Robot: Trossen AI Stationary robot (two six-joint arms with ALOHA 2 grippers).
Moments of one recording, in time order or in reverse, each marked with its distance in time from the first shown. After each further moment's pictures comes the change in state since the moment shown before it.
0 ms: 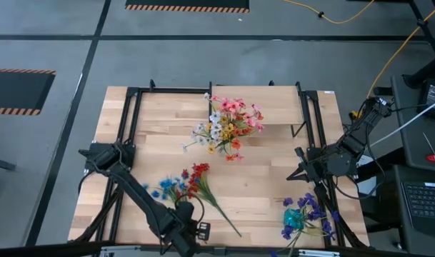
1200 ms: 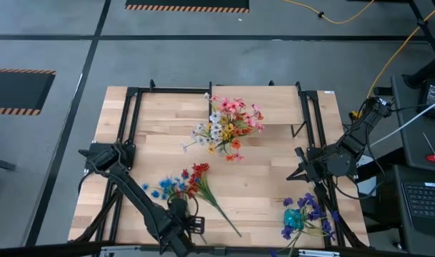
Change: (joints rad) left arm -0.016 0.000 0.000 -0.155 -0.016 -0.142; right arm 0.000 0.000 0.000 0.000 0.000 0.001
